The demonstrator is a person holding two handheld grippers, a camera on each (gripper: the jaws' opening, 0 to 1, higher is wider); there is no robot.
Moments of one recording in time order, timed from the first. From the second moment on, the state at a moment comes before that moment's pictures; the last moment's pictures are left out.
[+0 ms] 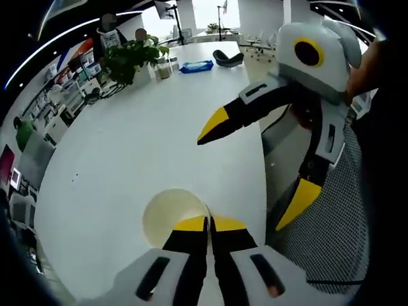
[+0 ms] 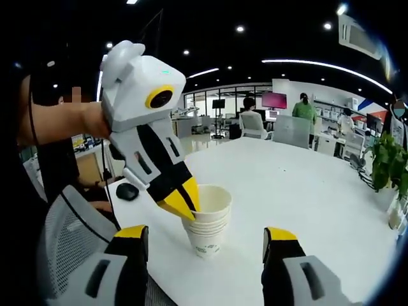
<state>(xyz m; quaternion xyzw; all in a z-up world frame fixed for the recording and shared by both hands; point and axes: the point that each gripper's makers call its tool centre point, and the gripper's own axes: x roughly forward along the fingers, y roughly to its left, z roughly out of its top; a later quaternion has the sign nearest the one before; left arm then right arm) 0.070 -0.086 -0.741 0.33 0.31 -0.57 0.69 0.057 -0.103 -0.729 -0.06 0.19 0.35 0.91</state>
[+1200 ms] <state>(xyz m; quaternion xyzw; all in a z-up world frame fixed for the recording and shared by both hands) 0.093 -0.030 -0.749 0.23 0.29 -0.55 0.75 0.068 -0.093 -0.760 -0.12 0.24 0.41 0.87</state>
